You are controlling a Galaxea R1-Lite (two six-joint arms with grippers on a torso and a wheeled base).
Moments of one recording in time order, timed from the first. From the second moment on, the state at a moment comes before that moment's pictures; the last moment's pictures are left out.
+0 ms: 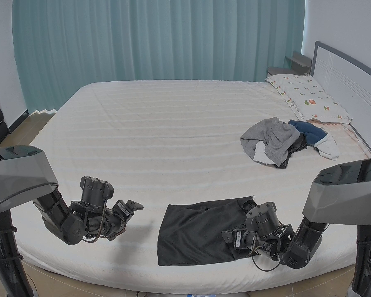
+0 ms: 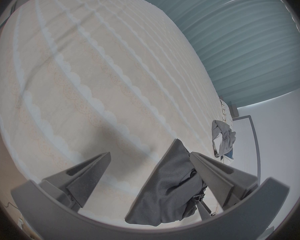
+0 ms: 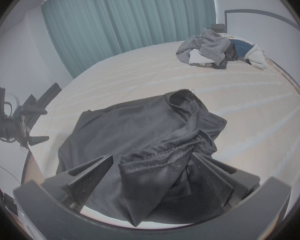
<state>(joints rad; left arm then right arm) -0.32 2.13 -0.60 -0.75 -0.09 -1.10 0.64 2.29 -0.57 -0.96 -0.31 0.51</state>
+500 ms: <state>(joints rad) -0.32 2.13 -0.60 -0.75 -0.10 -1.11 0.52 2.22 -0.41 -0.96 -0.31 0.45</state>
